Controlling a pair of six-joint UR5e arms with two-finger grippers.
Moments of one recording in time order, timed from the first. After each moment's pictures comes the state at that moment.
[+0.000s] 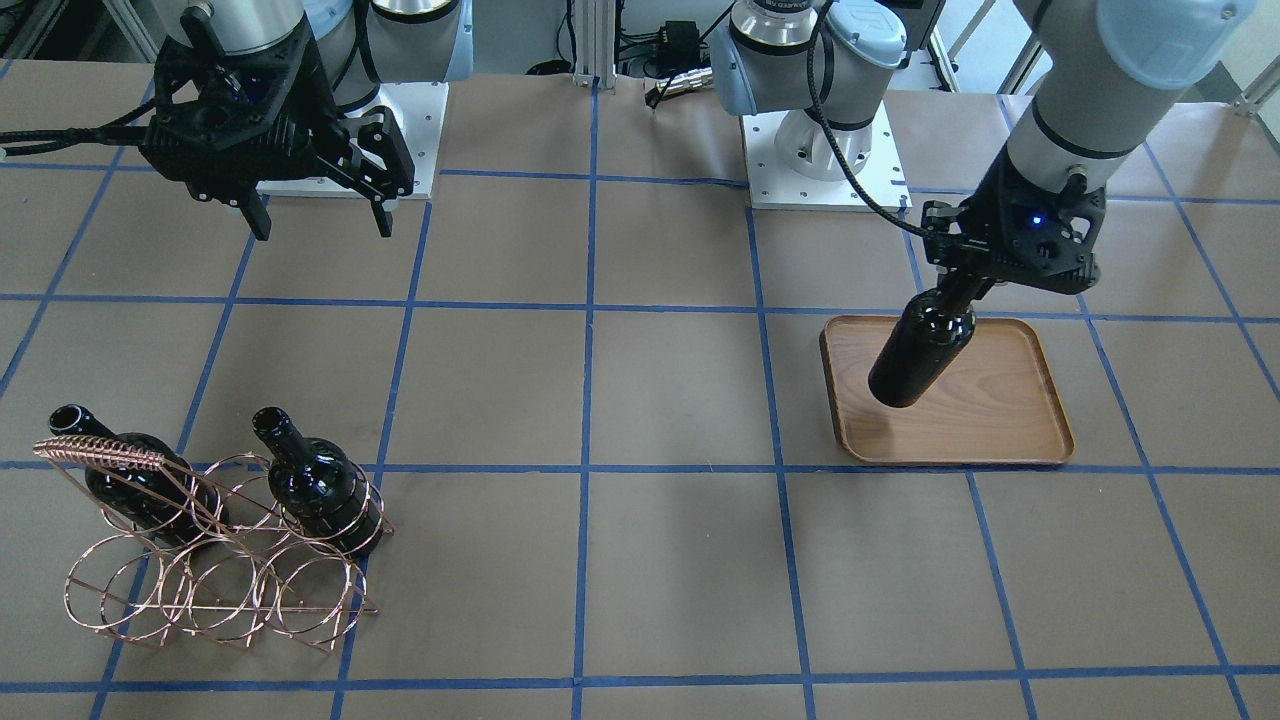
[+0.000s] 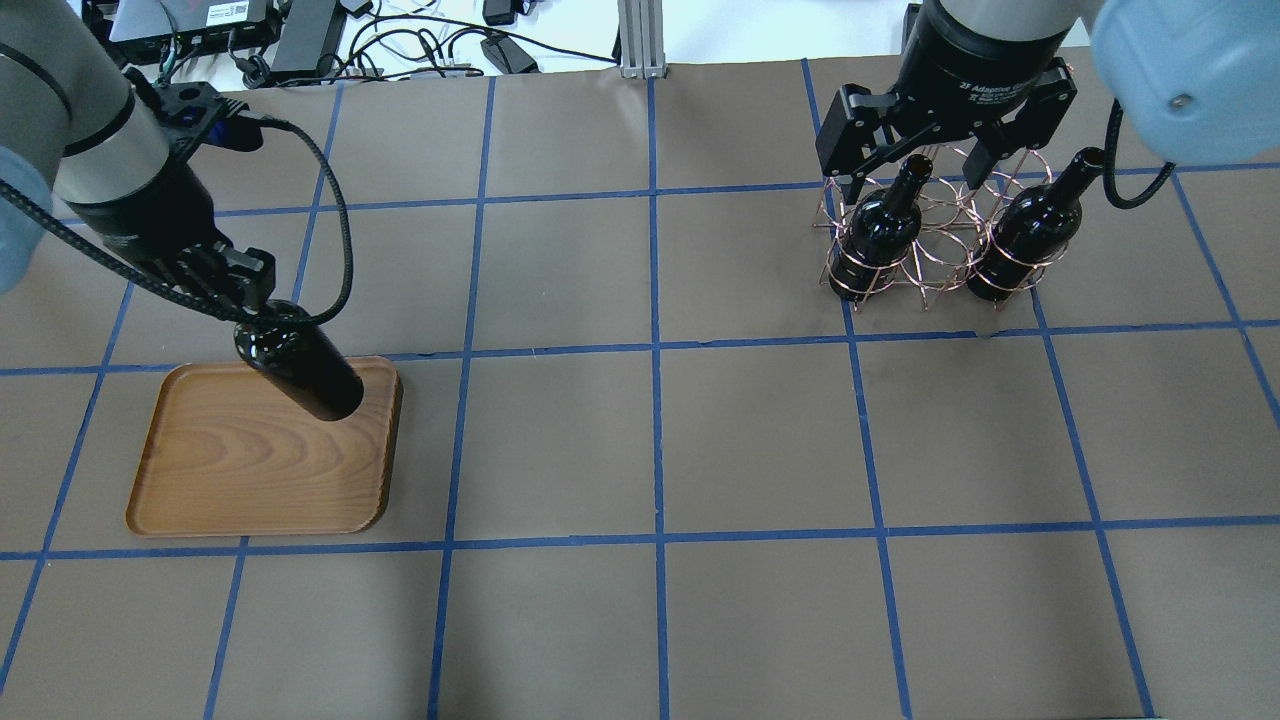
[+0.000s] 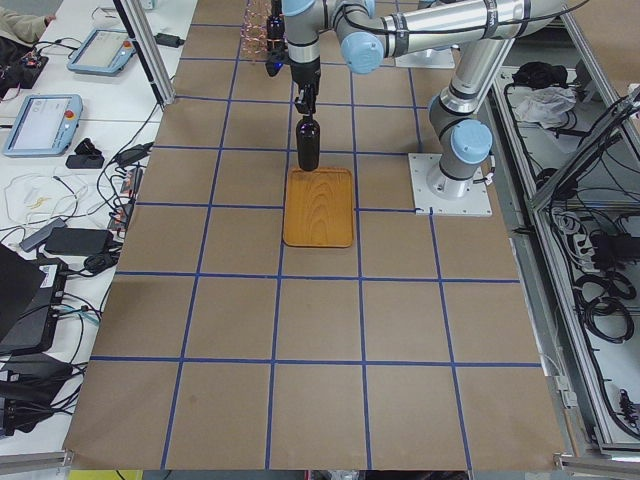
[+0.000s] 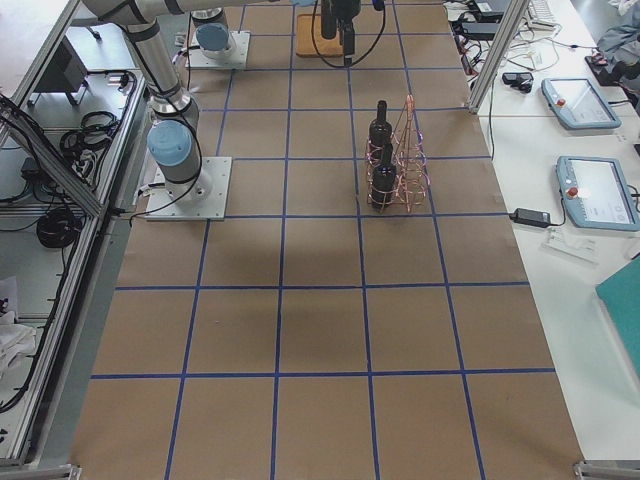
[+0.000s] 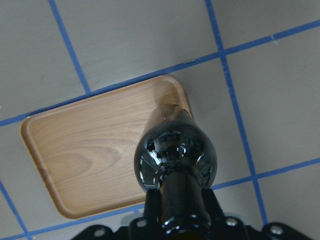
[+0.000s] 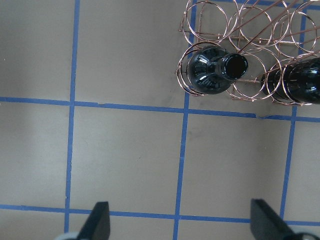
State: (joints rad) left arm -1.33 -1.53 -1.73 -1.52 1.68 0.53; right arm 1.66 -1.57 1.48 -1.56 -1.59 0.01
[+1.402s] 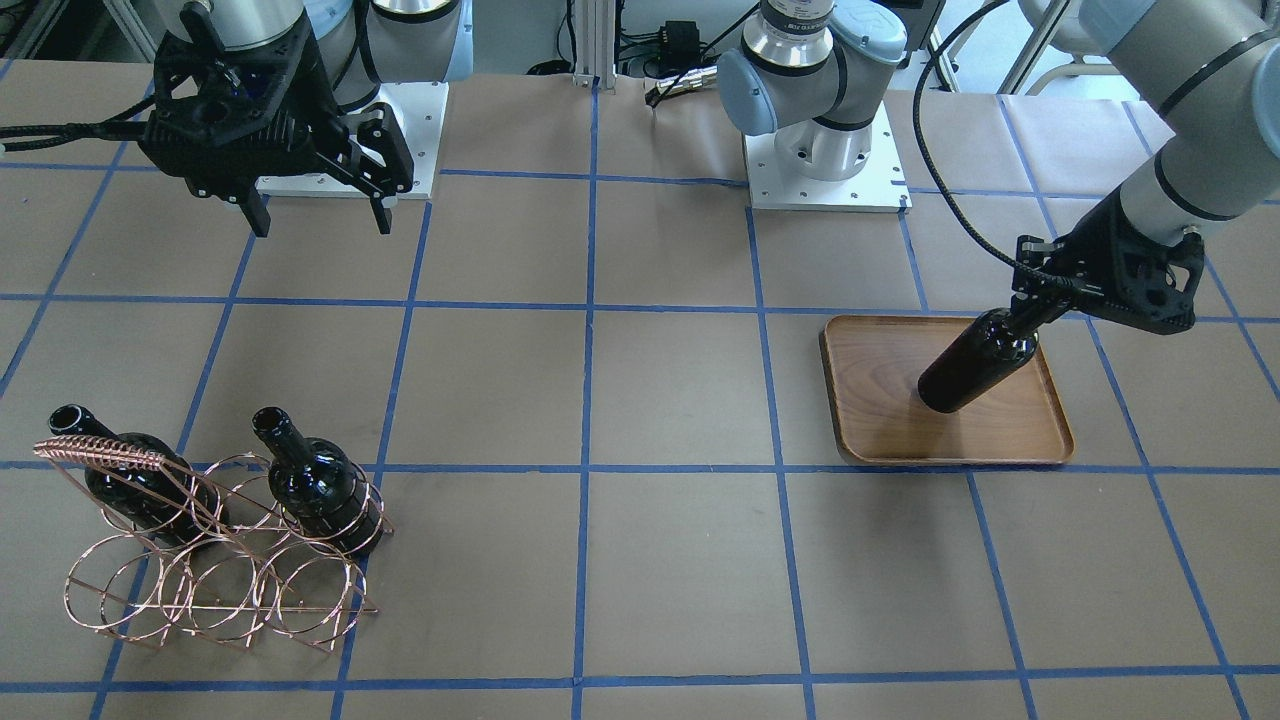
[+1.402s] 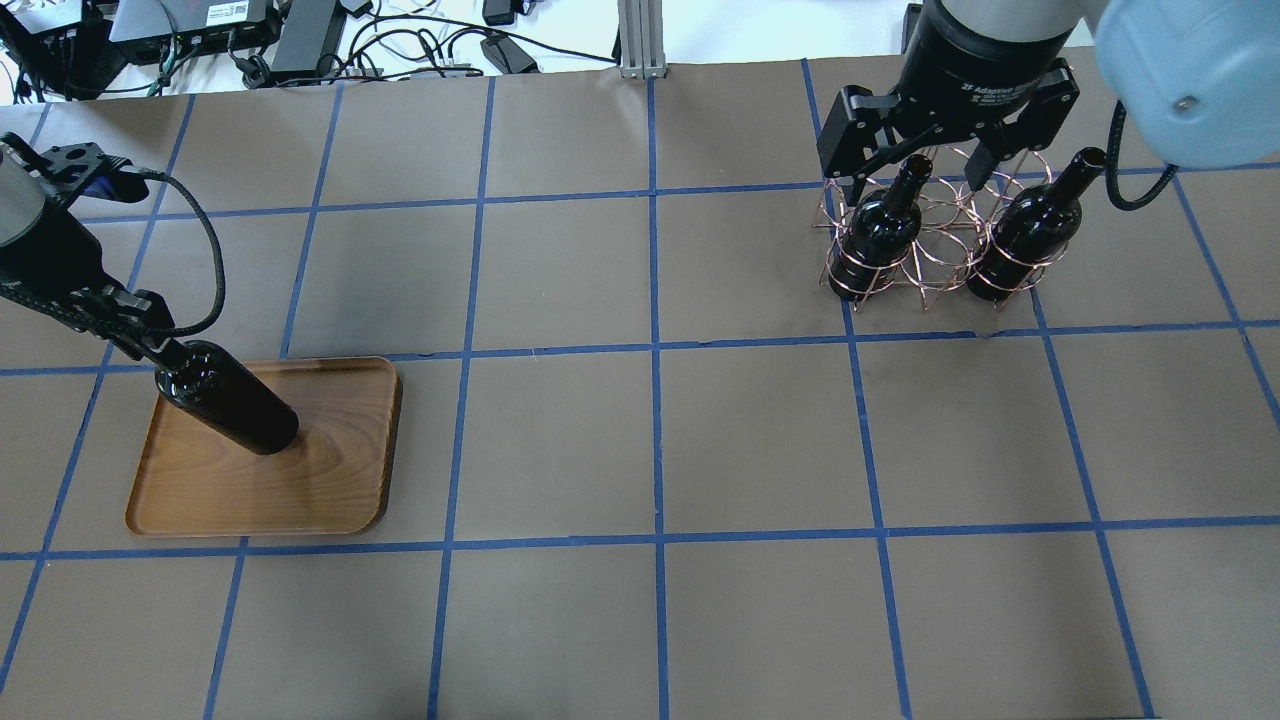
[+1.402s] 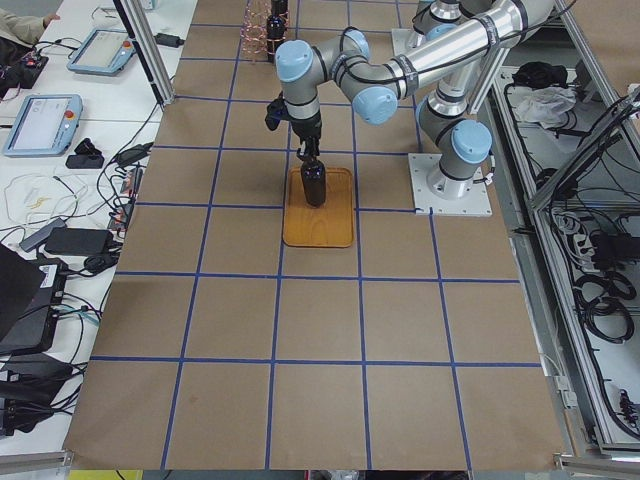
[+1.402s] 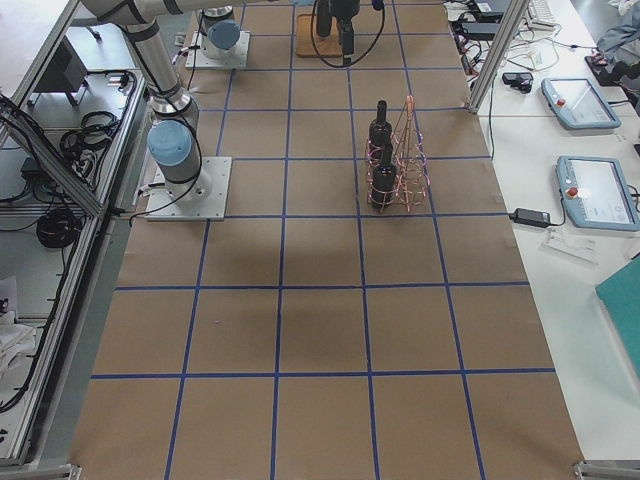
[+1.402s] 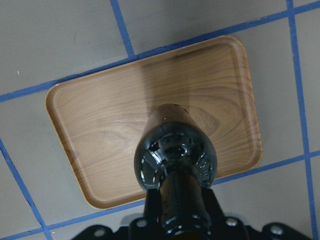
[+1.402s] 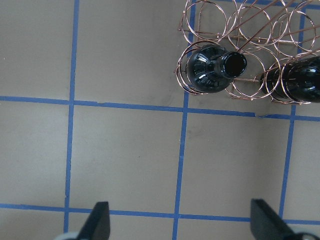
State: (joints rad) left arm -1.12 -1.60 -1.78 -1.46 1.63 0.72; right arm 1.66 -1.57 1.48 -1.56 -1.59 0.01
